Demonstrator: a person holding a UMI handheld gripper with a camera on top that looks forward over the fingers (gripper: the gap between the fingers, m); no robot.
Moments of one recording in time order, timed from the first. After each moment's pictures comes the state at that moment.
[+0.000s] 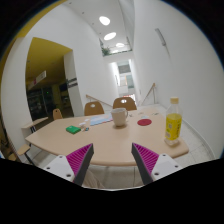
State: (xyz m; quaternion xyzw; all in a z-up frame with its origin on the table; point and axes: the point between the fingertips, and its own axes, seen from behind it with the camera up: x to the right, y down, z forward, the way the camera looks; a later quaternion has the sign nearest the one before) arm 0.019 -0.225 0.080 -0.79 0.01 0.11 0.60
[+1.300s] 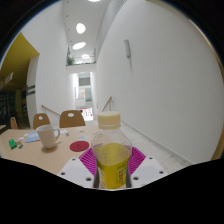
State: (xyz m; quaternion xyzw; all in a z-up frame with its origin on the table) arm 0.245 -0.079 0.064 -0.75 0.15 -0.09 0.64
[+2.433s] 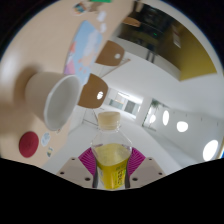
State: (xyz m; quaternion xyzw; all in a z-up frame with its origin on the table) arm 0.129 0.122 0.233 -0.44 -0.54 -0.64 0.34
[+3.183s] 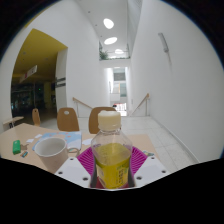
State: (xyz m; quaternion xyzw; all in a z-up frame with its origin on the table) arm 0.303 -0.061 0.107 -0.76 0.02 0.01 0.65
